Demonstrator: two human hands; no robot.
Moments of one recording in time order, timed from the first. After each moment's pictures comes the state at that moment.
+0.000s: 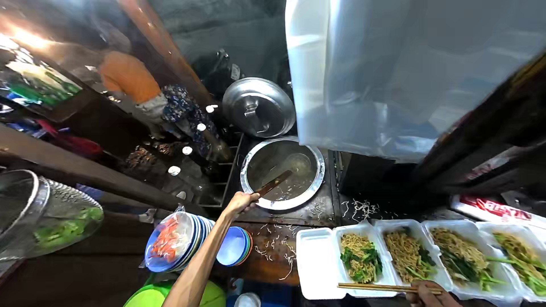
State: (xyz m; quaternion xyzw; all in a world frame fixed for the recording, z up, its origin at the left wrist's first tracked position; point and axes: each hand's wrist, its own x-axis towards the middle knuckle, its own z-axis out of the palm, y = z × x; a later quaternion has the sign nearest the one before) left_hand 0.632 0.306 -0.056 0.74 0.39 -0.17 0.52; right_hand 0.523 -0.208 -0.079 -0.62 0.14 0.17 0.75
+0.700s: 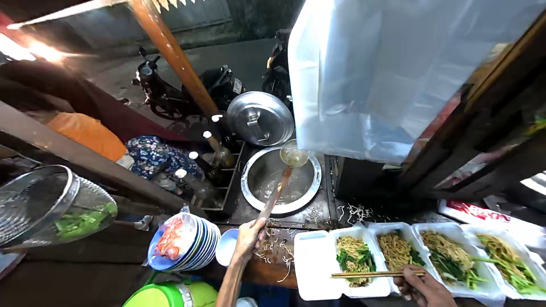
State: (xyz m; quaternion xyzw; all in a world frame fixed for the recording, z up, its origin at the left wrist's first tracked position) left_hand 0.540 0.221 -0.057 0.68 0.35 -0.01 0.64; right_hand 0.543 -0.201 -0.065 -0.62 0.14 0.17 0.76
